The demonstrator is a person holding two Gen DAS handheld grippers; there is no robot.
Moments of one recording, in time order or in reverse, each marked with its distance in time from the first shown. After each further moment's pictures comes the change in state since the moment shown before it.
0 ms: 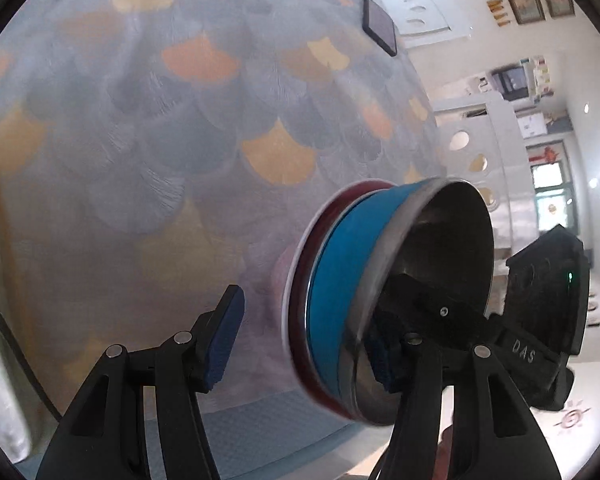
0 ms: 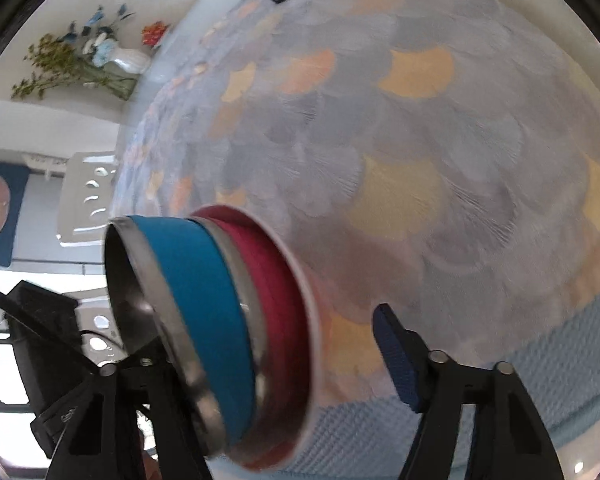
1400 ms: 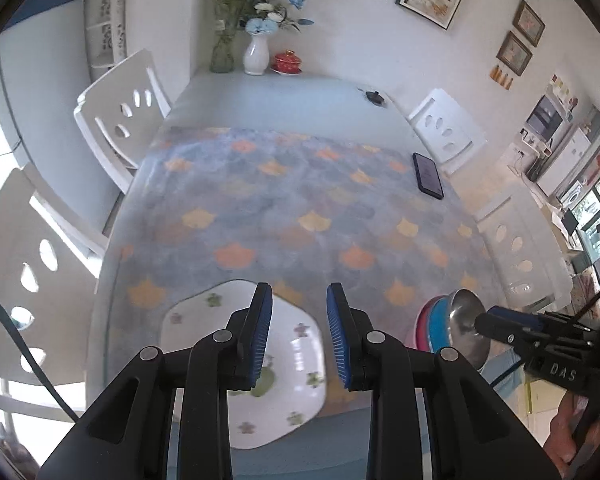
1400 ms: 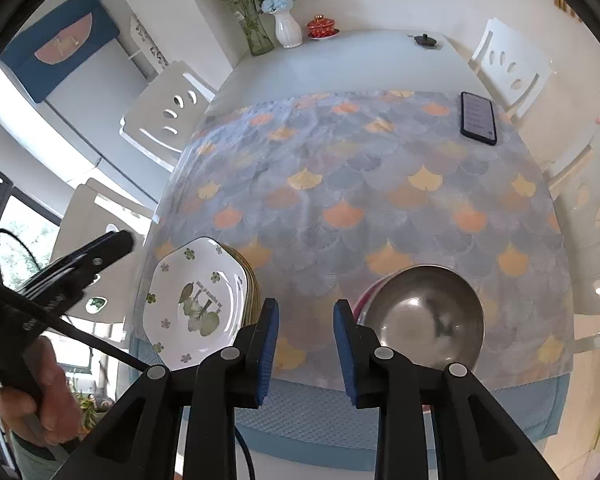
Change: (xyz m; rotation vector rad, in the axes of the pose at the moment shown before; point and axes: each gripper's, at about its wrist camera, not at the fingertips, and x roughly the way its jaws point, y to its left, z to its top) left arm -0.253 0.016 -0.030 0.177 -0.506 0.394; right arm -0.061 0.220 -0.064 -0.559 -0.115 -0.203
